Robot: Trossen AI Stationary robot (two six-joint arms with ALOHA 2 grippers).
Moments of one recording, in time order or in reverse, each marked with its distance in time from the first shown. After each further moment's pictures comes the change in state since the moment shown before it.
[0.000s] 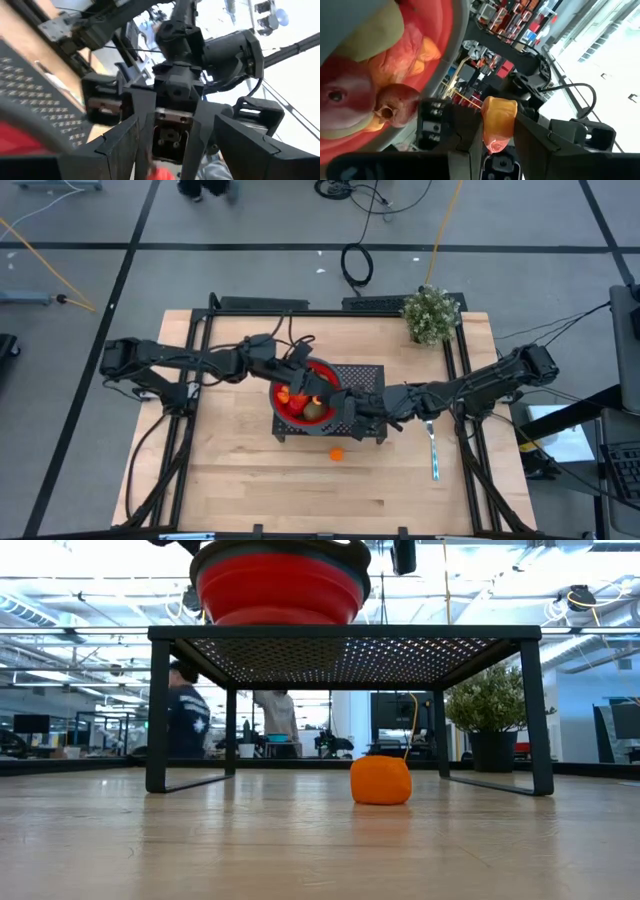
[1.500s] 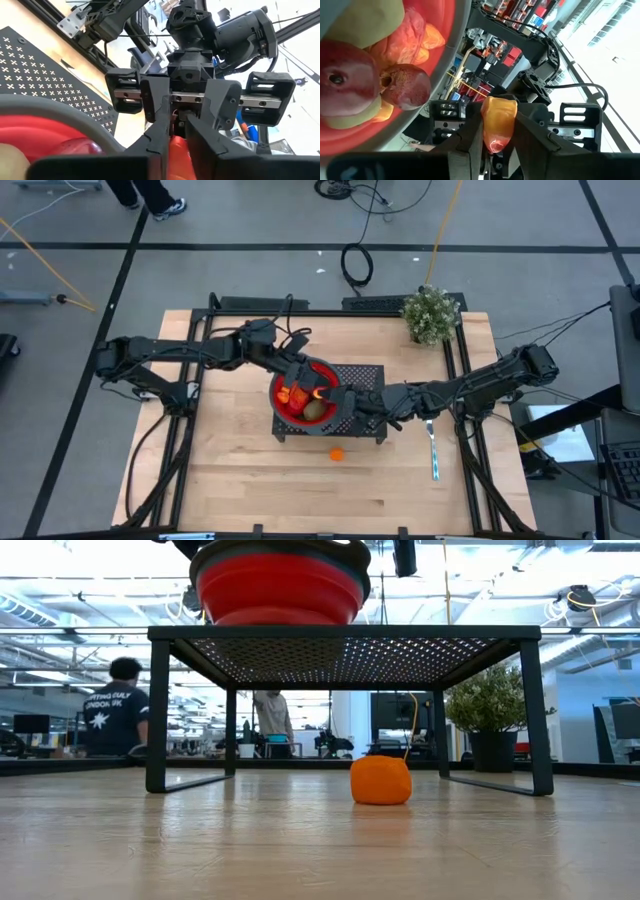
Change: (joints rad) left arm 0.103 -0.043 0.048 -0.224 0.163 0.178; right arm 0.000 0.000 0.000 0.001 0.060 0.051
